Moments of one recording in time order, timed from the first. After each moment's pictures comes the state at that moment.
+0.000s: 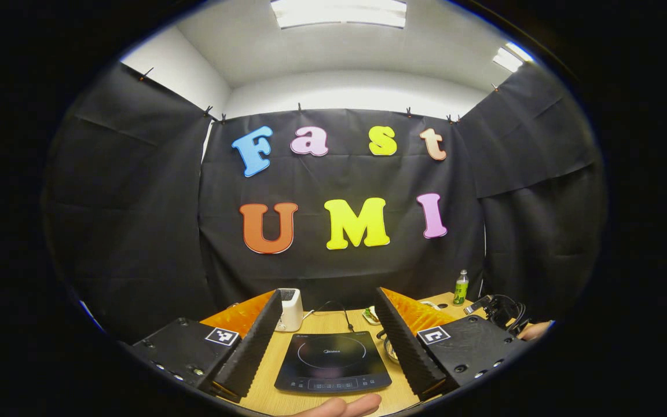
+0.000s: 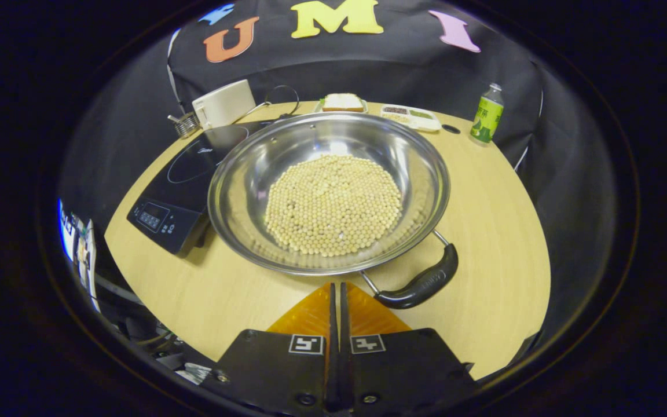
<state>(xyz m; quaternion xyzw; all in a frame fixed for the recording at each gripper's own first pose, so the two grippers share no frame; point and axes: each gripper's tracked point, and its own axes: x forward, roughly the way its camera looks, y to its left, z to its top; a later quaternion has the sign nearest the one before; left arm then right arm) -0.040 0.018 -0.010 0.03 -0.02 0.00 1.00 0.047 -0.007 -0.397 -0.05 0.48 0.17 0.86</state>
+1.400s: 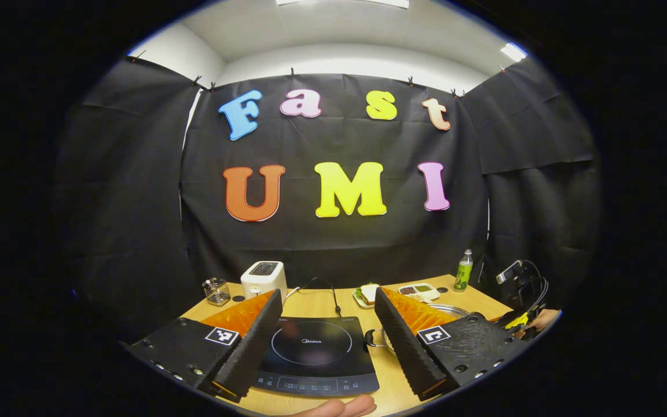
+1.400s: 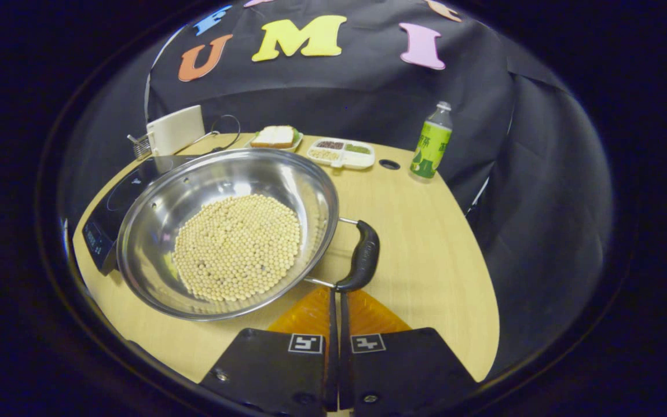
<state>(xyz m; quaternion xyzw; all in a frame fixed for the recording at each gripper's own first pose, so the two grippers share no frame) 0.050 -0.025 -0.088 0.01 0.06 -0.02 1.00 0.153 -0.122 -0.397 -0.09 0.38 0.08 0.92</state>
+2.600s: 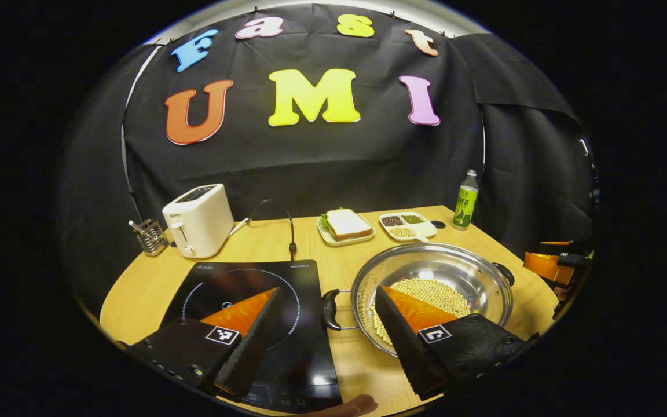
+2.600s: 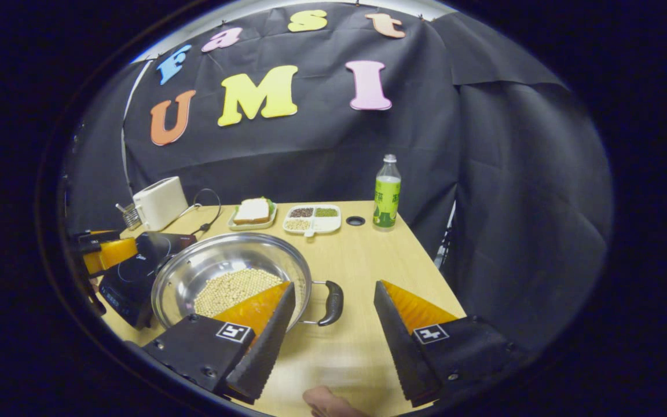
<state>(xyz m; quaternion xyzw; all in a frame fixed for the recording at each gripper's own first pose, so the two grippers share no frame) 0.162 -0.114 -0.283 0.02 0.25 -0.07 0.96 0.168 -0.129 -0.320 0.02 0.28 0.03 0.96</state>
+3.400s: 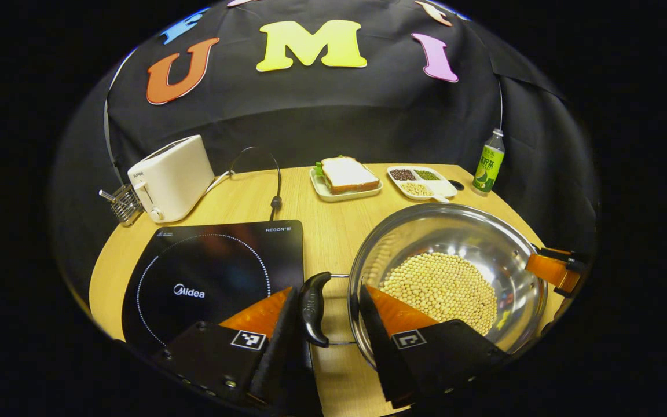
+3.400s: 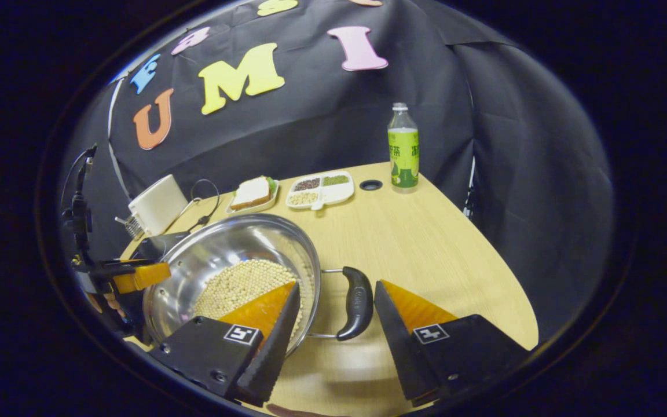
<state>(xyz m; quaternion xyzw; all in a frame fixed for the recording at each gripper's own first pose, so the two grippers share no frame) 0.194 -0.128 -0.355 0.01 0.36 -0.07 0.93 0.201 -0.101 -0.390 0.09 0.35 0.06 0.93</state>
